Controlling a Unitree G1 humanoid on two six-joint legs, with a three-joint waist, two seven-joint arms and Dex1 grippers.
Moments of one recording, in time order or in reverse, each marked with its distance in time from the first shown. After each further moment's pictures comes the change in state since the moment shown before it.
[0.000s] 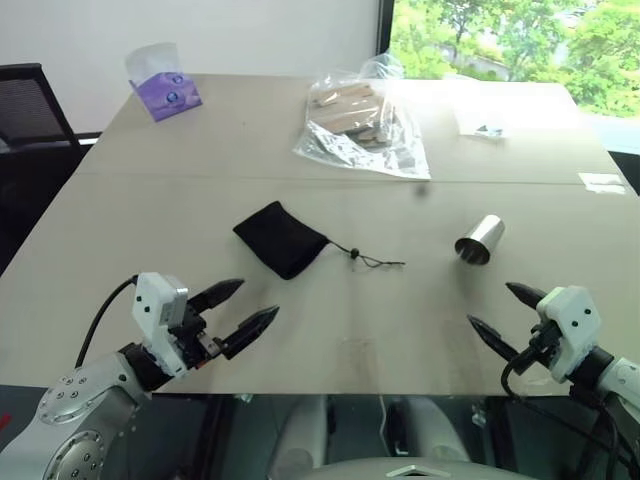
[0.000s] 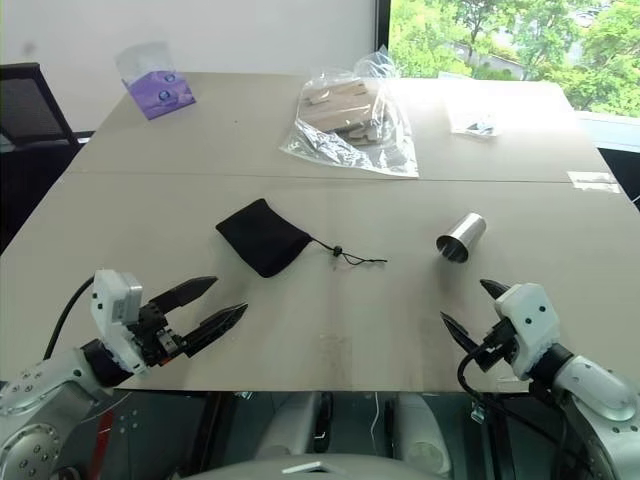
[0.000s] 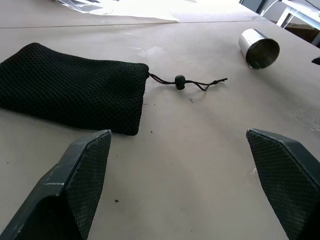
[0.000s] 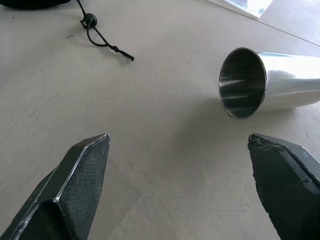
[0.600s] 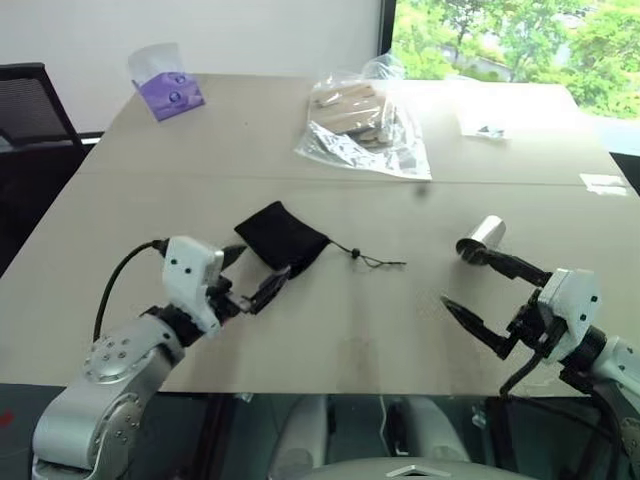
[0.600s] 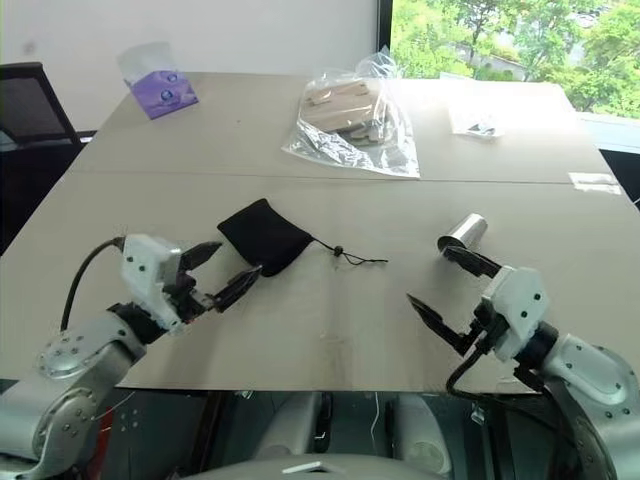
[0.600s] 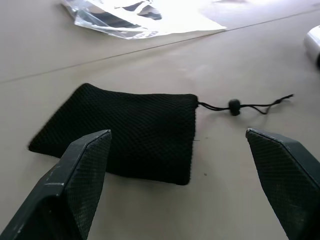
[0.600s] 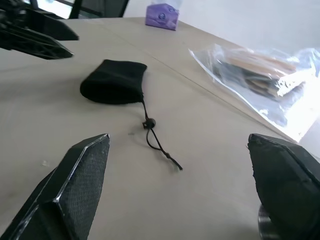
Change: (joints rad) left arm -0.271 0.001 -0.196 -0.075 0.250 0.121 0.387; right arm -0.142 -0.008 0.051 -0.078 0.095 -0.132 0.116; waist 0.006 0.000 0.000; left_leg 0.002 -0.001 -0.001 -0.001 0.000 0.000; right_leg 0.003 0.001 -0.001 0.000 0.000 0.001
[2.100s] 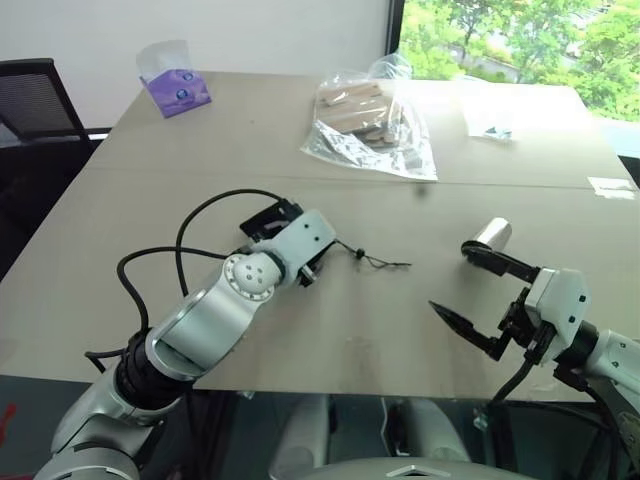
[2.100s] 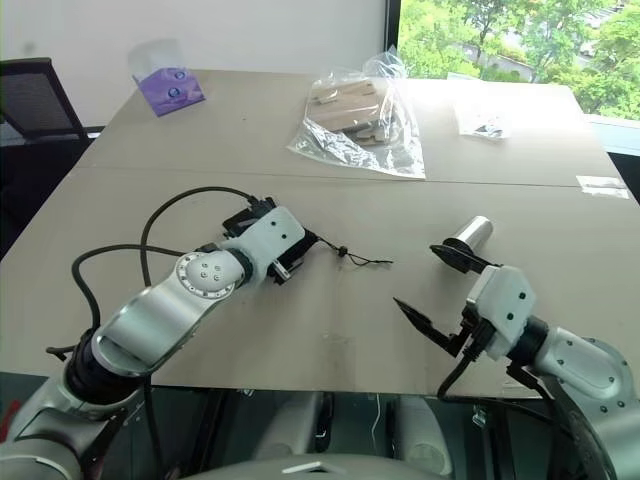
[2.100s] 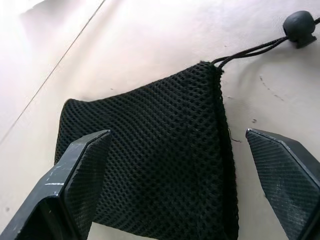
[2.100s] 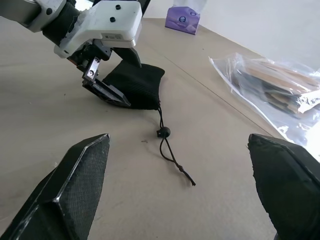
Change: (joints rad) left arm -0.656 0.102 -0.723 0.073 0.439 0.623 0.121; right arm -0.030 -0.041 0.052 -0.031 -0.019 0.009 -0.036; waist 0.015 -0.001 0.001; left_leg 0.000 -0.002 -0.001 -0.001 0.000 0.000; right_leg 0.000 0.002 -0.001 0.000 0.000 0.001
